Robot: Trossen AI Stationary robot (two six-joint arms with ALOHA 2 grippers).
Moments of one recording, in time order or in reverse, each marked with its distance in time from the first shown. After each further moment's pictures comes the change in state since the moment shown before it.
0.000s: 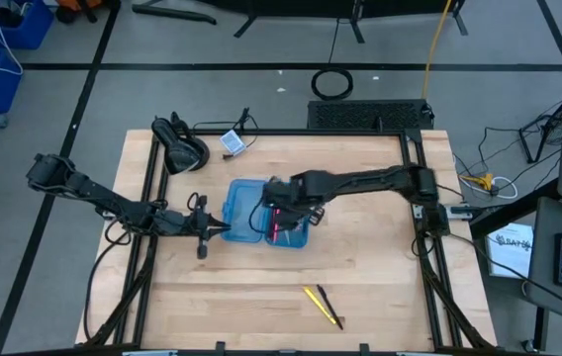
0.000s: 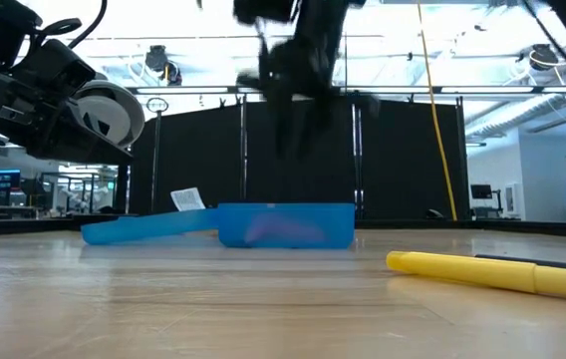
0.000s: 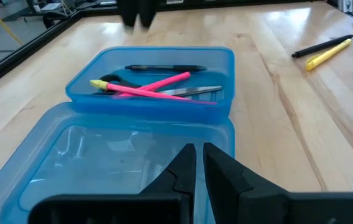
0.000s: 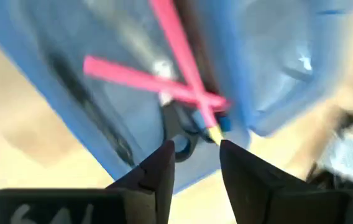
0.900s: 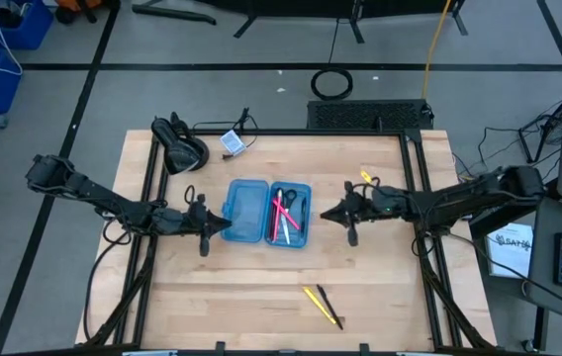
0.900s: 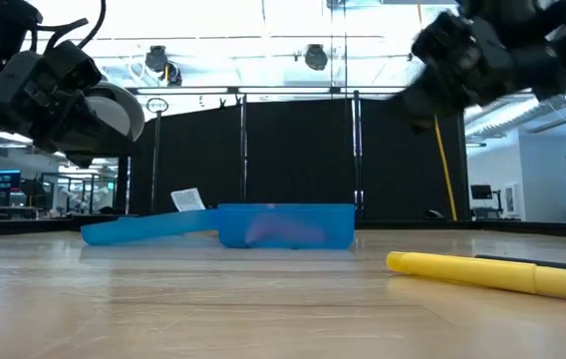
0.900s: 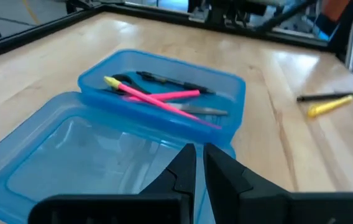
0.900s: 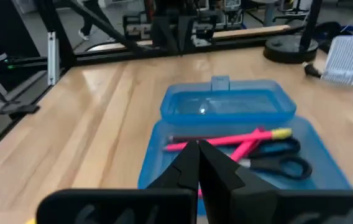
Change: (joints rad) left arm 0.017 0.000 0.000 0.055 -0.036 -0.211; right arm 0.007 -0.914 -1.454 1.599 -0.273 1.238
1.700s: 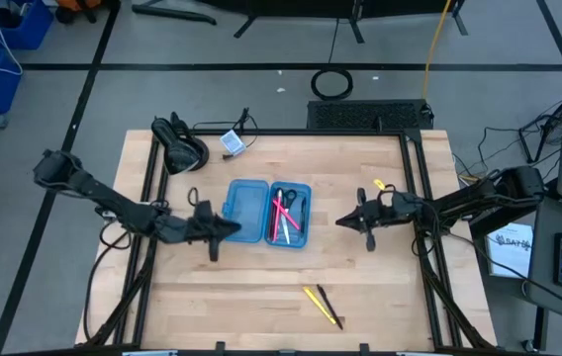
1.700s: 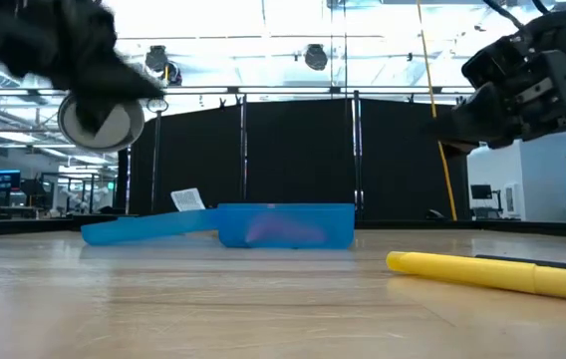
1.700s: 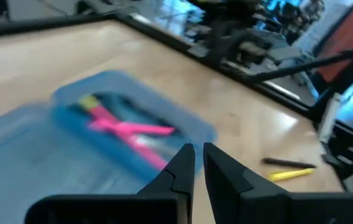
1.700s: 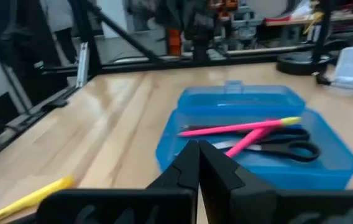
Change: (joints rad) left arm -0.110 0.098 0.211 -0.071 -0.157 -0.274; right arm 0.004 -0.005 -0.319 0.455 -0.063 -0.028
